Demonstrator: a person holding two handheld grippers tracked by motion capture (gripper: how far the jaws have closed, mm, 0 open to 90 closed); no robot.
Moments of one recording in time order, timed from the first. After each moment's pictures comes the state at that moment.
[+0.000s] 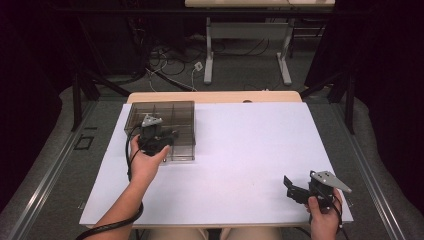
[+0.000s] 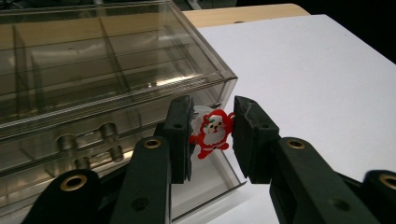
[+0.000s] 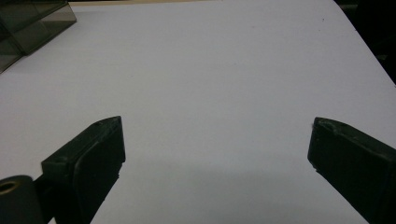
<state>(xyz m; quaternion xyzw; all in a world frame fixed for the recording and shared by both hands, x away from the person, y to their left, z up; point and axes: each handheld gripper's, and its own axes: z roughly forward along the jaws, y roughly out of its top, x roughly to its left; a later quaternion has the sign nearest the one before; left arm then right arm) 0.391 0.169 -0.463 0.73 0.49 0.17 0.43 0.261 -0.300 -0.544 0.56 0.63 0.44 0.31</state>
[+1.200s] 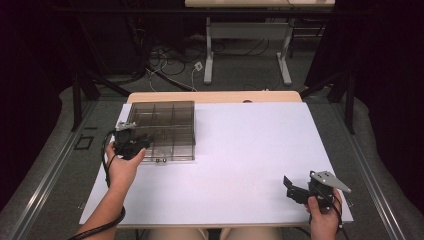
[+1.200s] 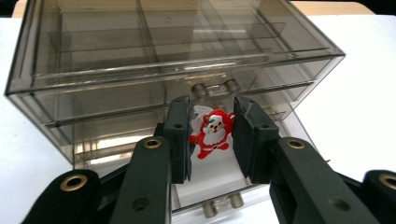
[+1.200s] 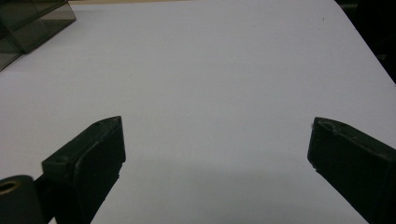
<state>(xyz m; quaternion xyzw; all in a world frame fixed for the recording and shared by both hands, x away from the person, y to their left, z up) 0.387 0.233 -0.480 0.70 0.56 0.19 0.40 0.260 -0.300 -0.544 0.56 0.64 0.43 0.31</state>
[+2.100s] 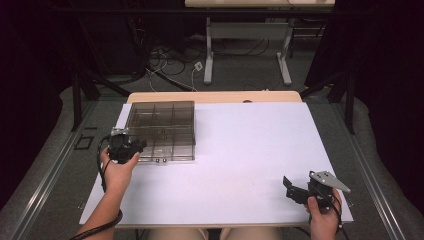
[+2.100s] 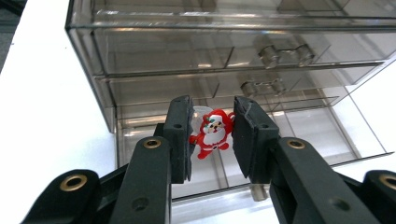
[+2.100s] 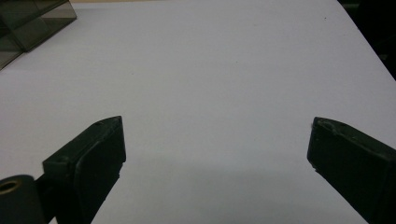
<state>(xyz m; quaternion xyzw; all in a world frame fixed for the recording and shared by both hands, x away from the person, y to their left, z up) 0.390 0.257 -0.508 0.68 0.59 0.19 0.38 0.260 -0.299 -0.545 0.56 0.64 0.43 0.30</state>
